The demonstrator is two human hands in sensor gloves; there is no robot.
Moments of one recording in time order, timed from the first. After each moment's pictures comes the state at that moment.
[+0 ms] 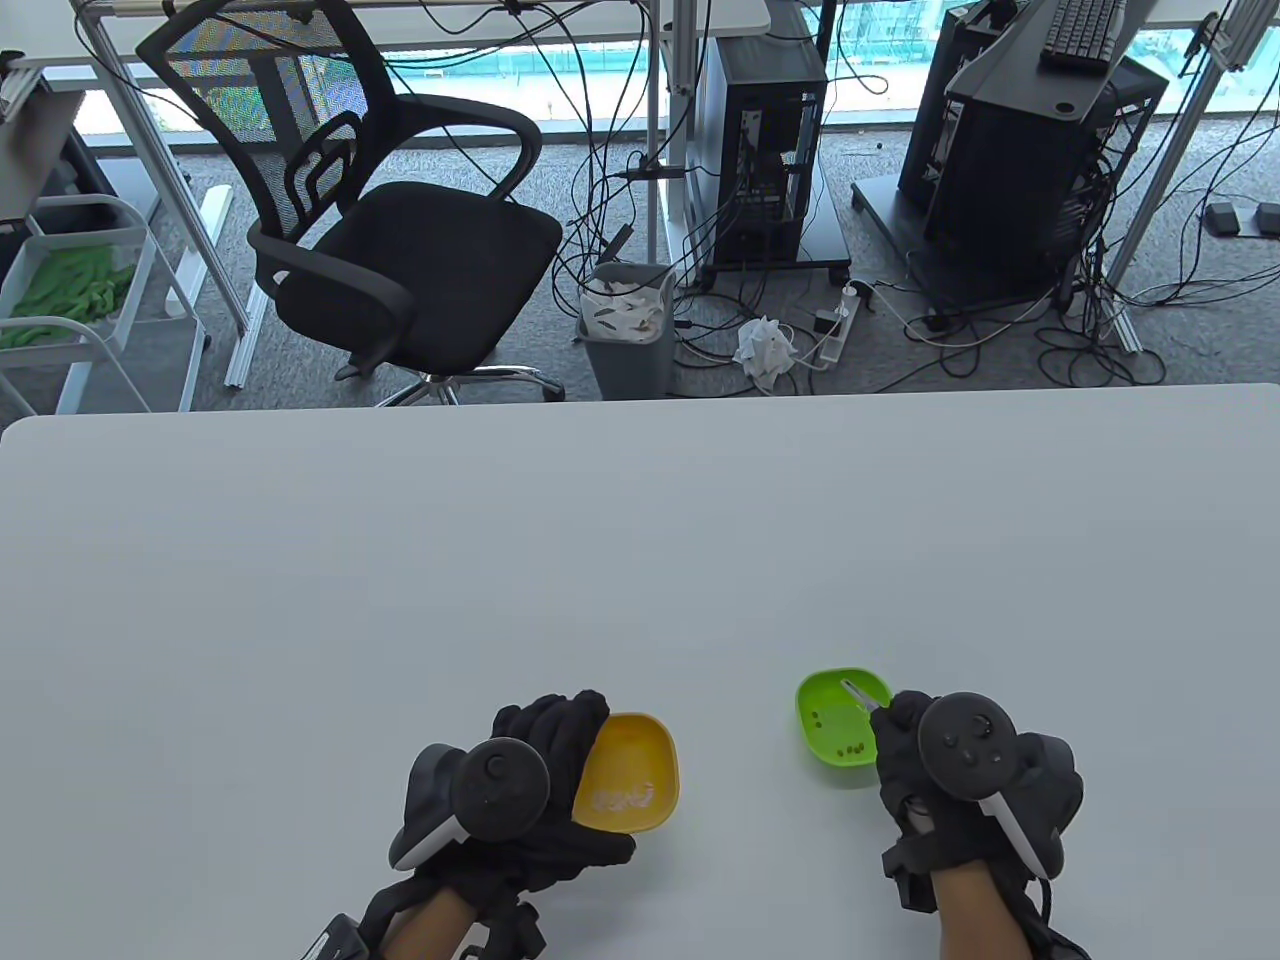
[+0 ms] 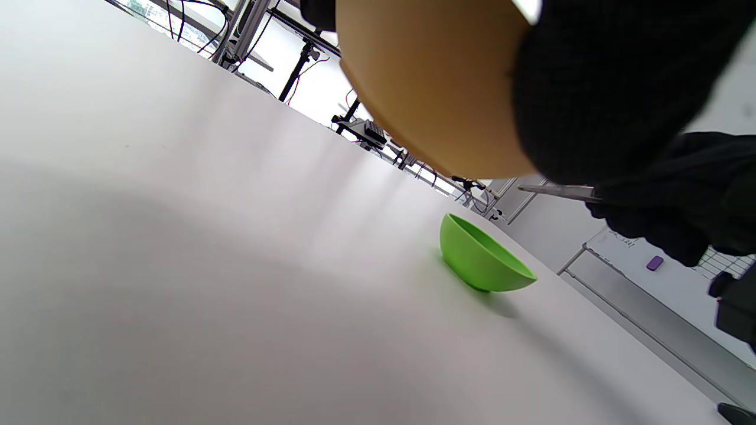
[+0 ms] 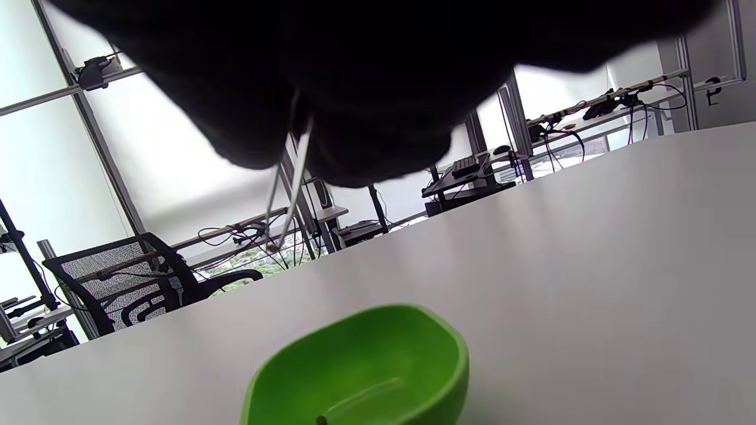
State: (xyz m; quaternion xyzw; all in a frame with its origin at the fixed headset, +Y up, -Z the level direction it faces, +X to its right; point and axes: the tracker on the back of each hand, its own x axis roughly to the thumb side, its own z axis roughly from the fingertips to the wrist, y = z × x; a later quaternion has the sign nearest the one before) left_hand -0.151 -0.718 -0.242 -0.08 -0.23 0.26 0.94; right_hand 0.214 -0.671 -0.241 -0.09 -0.08 0.97 0.19
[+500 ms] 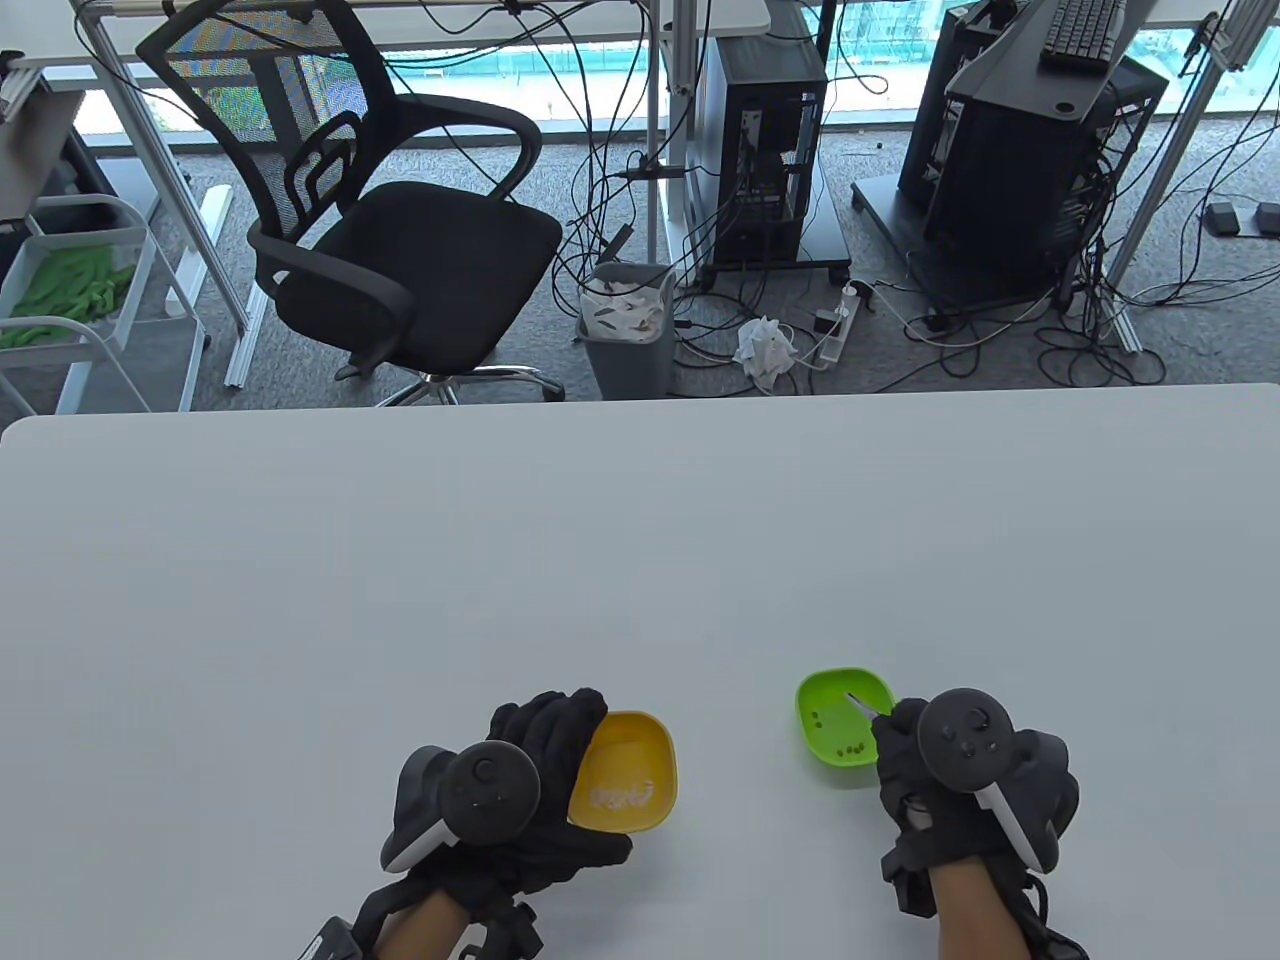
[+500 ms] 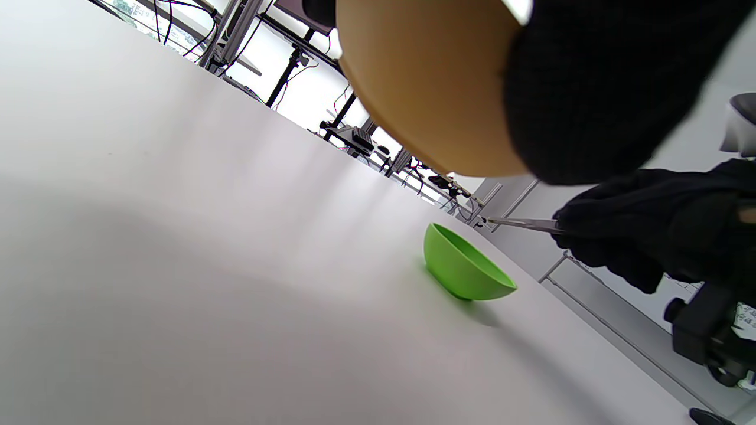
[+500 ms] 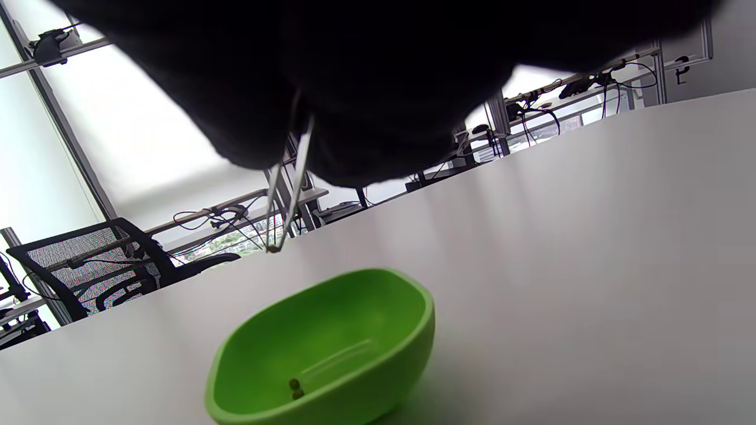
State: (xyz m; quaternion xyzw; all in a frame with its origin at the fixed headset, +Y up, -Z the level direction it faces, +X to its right) left_hand -0.154 -0.716 -0.241 -0.07 -0.24 0.27 0.93; right_hand 0.219 -0.687 -0.247 -0.11 -0.05 0.97 0.20
